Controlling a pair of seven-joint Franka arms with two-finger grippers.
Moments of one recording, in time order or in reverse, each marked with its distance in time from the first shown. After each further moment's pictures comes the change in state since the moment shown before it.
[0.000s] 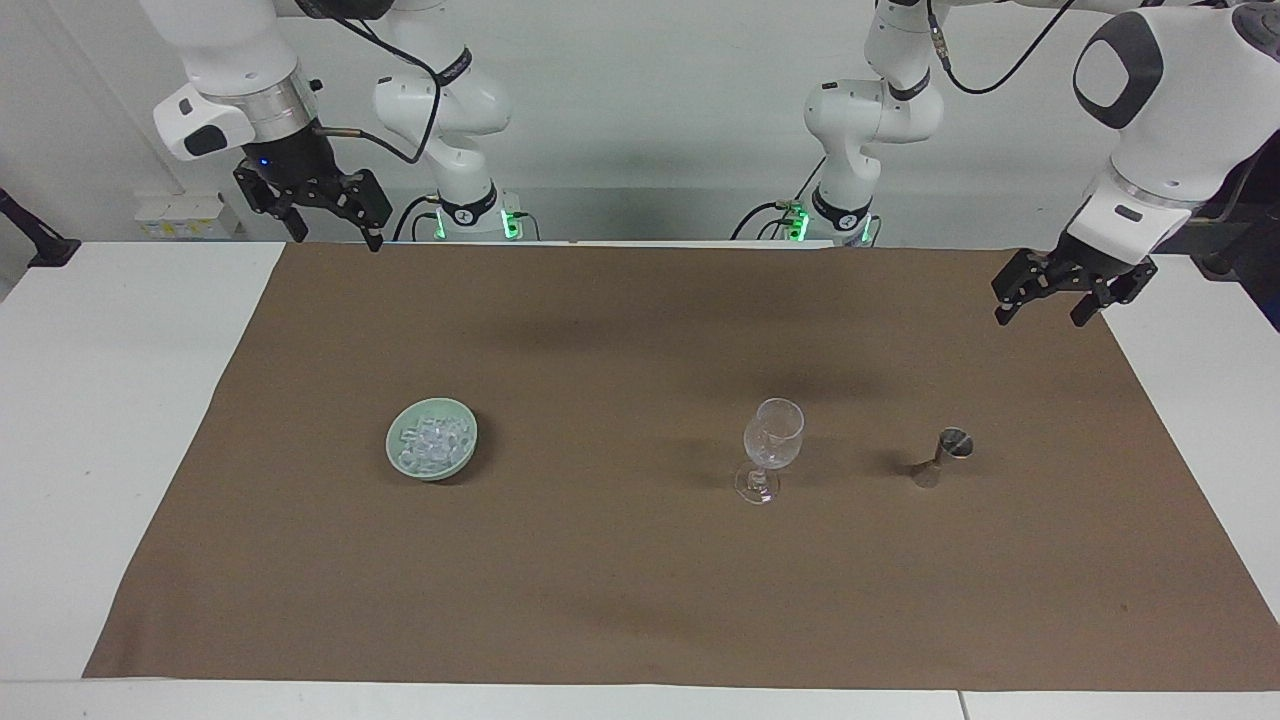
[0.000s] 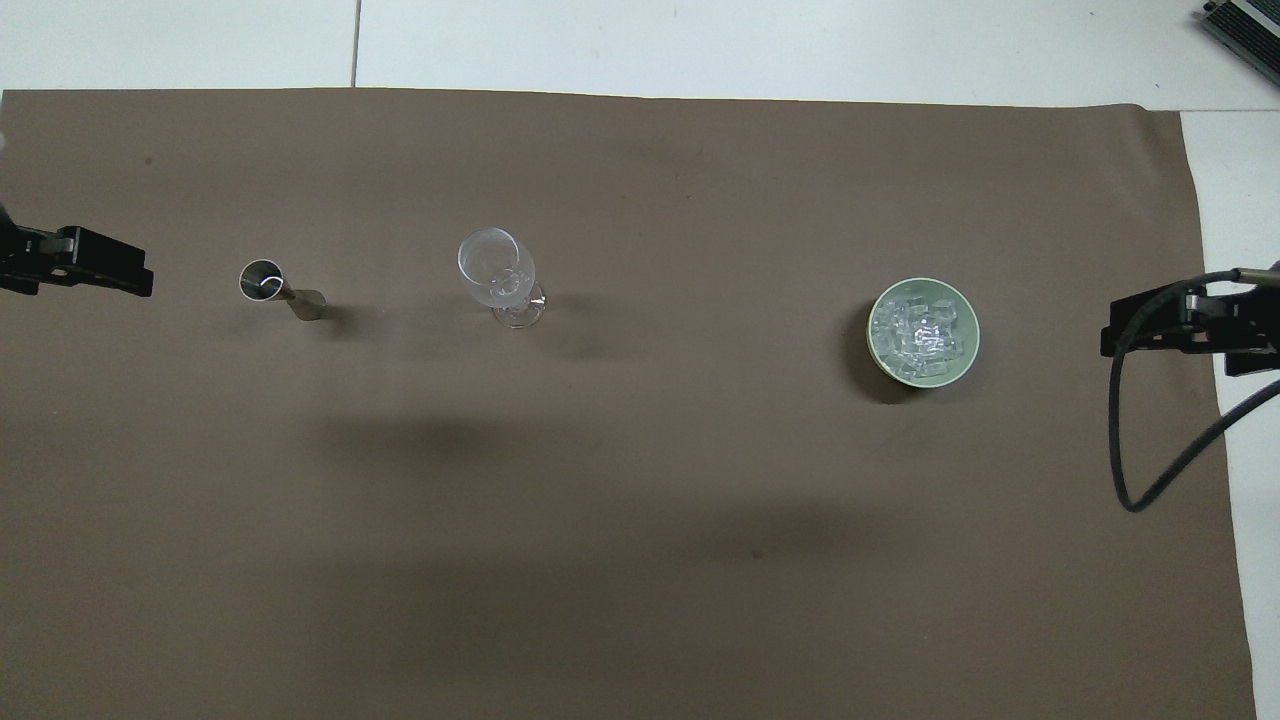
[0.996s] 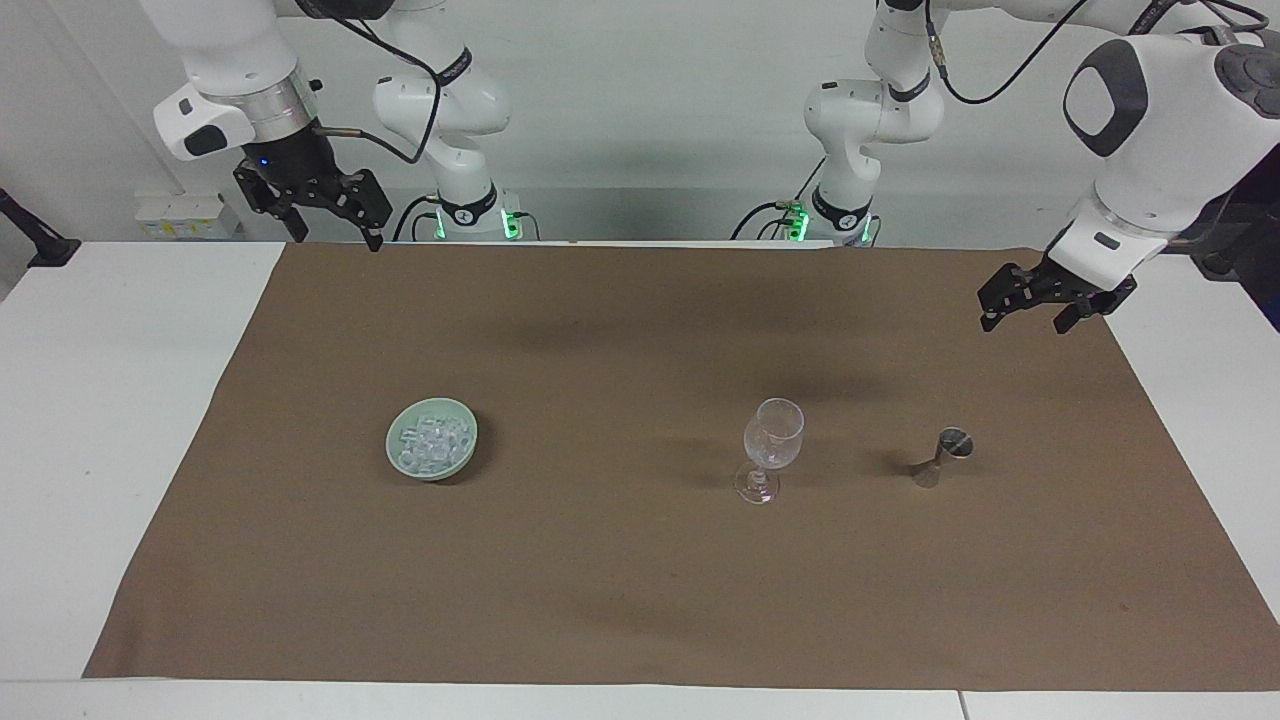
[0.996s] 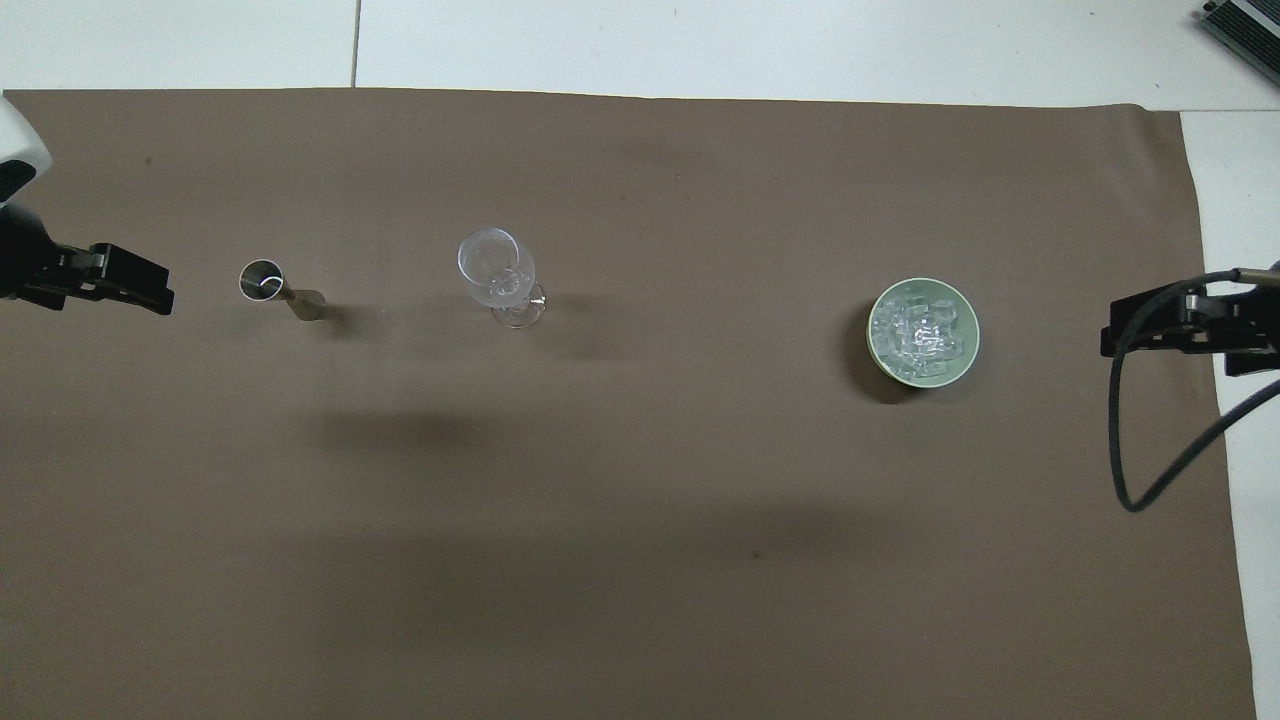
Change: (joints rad) left arm -0.002 0.036 0.011 -0.016 0.002 -0.013 0.064; right arm 0.000 0.000 0.000 0.000 0.000 0.000 0.000
